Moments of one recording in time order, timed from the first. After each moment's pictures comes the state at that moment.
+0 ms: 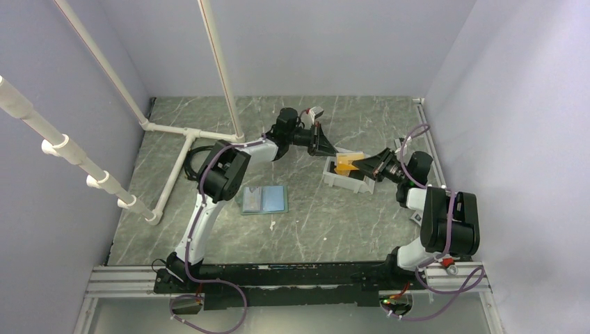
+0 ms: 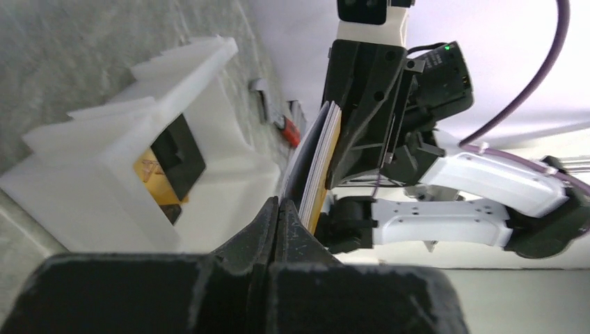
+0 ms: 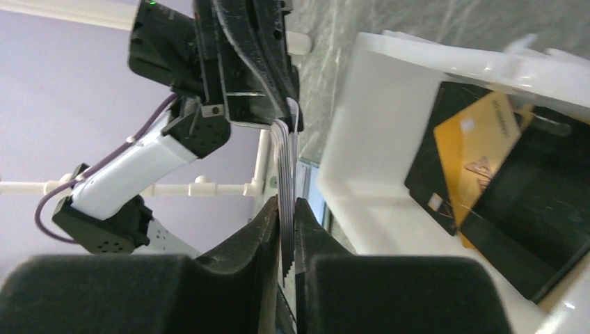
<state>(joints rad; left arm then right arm) -0.58 2.41 1.70 0.57 1.07 -1.16 -0.19 1.50 0.46 0.79 -1.02 1.02</state>
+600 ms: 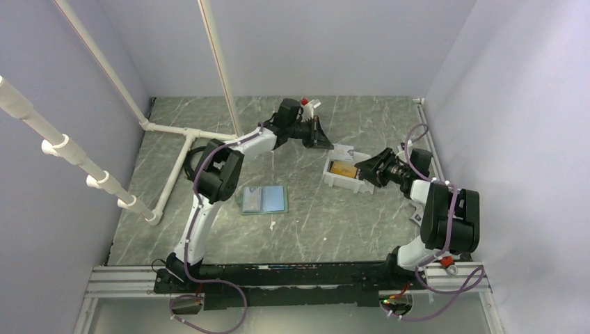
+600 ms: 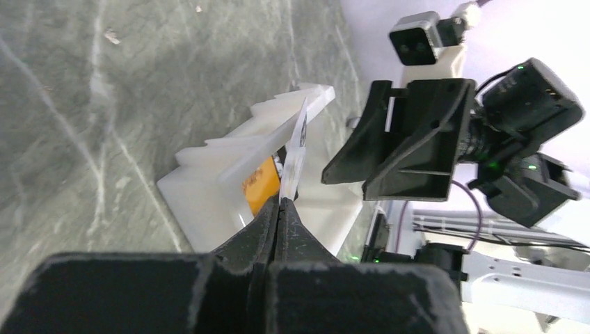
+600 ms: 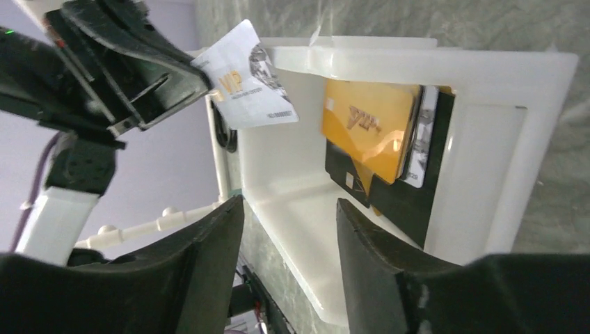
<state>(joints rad) -0.58 2.38 1.85 0.09 0.82 -0.76 -0.24 1.56 0.57 0.36 -0.91 0.84</state>
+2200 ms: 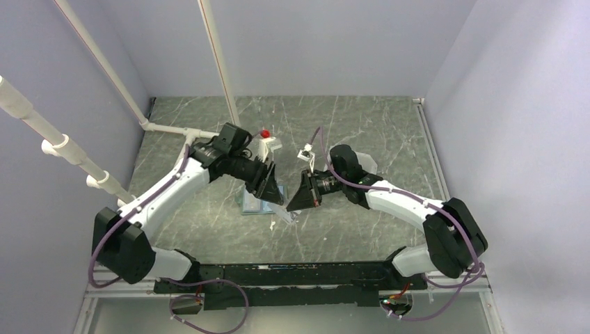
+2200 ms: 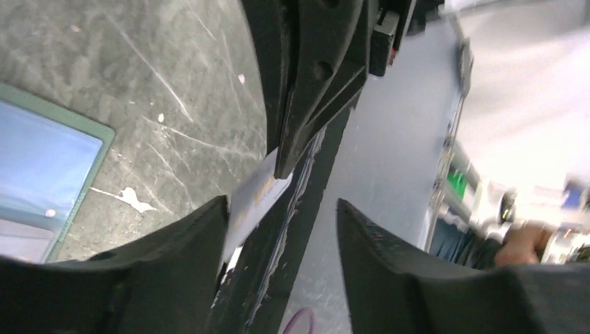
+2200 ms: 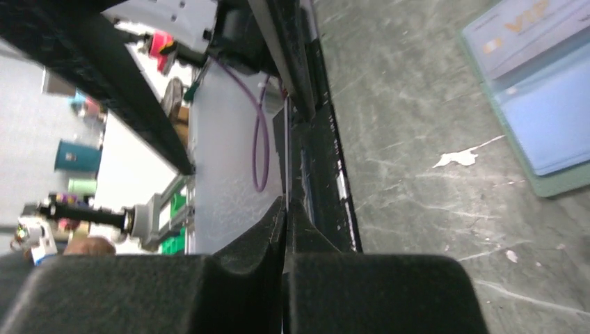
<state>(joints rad) -0.55 1.39 1.19 -0.80 0.91 0.01 0.63 1.38 0.76 0.10 -1.07 0.48</state>
